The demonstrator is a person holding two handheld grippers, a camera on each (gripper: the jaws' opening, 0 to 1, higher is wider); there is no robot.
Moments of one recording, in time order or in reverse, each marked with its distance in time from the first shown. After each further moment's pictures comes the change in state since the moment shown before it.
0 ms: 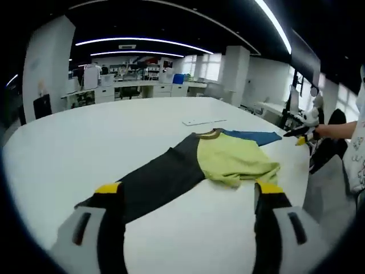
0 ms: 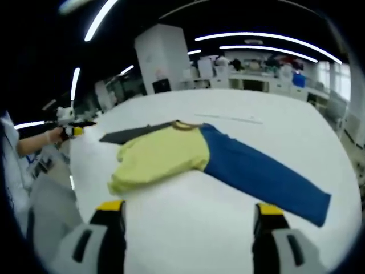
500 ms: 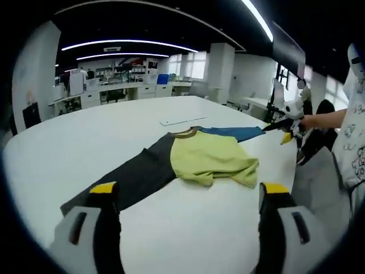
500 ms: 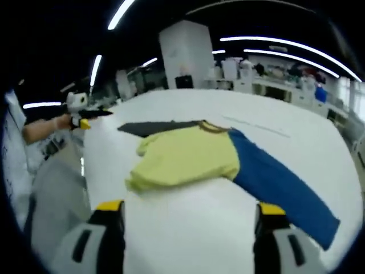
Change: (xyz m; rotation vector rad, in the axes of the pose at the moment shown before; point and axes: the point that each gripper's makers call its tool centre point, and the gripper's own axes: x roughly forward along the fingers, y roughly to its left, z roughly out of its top) left arm -0.001 -0.052 -0.004 0.050 -0.007 -0.061; right arm 0.024 0.067 0.009 -0.224 0.050 0.167
